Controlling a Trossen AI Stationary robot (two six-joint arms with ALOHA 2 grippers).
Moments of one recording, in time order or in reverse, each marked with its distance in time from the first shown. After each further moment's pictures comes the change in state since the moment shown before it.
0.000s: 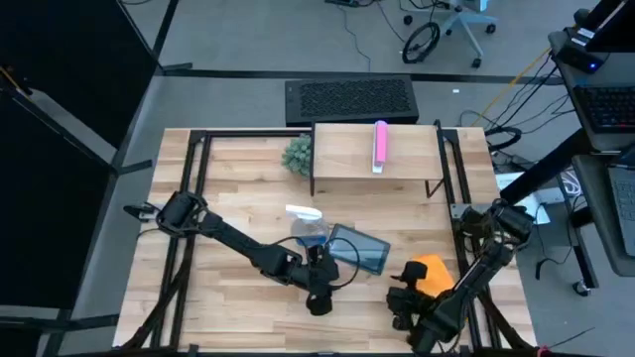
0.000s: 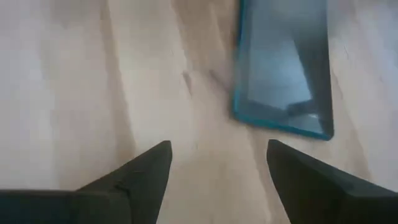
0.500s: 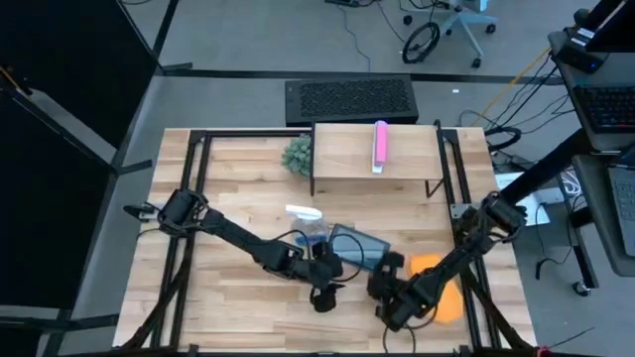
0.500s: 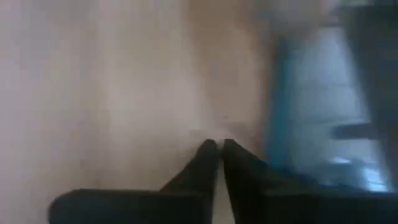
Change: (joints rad) left arm 0.037 0.000 0.001 0.057 0.039 0.038; right arm -0.206 -0.007 -0.157 0.327 -0.120 -0.341
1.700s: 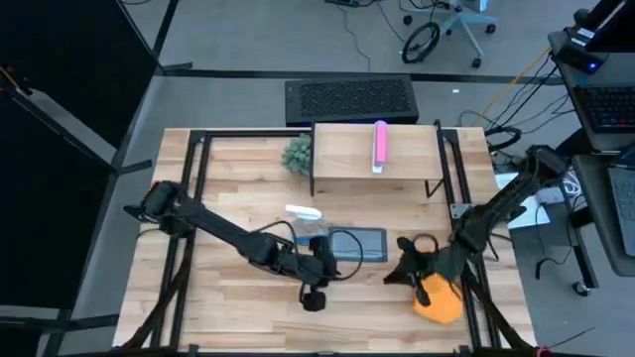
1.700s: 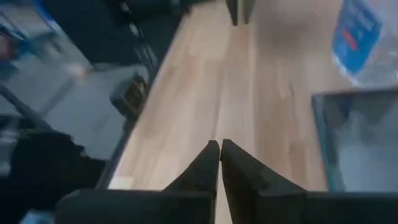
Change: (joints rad) left arm -0.022 -0.233 -0.004 -0.169 0.008 0.164; right arm -0.082 -0.784 -0.672 0.967 -0.290 -0.376
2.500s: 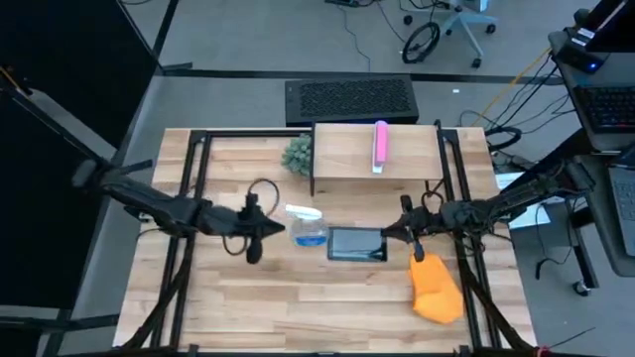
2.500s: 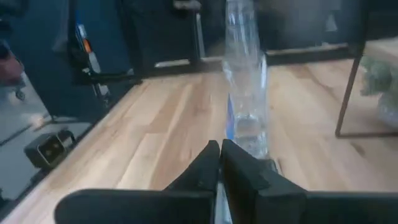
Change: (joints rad) left arm 0.149 -0.796 -0.849 0.396 -0.076 -0.062; right arm -0.414 -0.322 -0.251 0.216 -0.171 -0.316
